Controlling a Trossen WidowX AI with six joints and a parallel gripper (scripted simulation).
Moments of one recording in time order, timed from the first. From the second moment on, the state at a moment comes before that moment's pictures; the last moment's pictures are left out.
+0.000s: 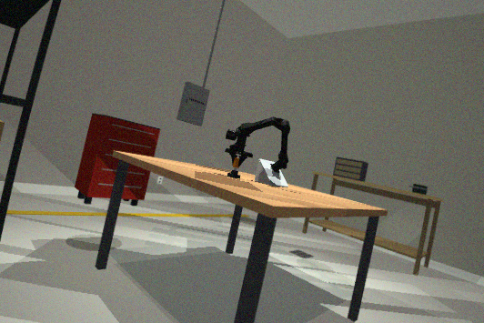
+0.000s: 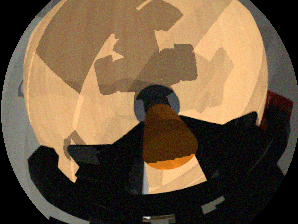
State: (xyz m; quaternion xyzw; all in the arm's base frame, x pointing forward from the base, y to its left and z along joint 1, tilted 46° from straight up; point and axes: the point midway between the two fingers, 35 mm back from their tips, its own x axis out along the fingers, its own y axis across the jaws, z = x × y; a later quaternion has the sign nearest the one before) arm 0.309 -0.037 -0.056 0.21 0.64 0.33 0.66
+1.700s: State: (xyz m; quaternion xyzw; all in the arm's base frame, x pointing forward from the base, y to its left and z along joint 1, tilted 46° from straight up) arm 0.307 -0.036 -0.057 0.21 0.64 0.33 0.66
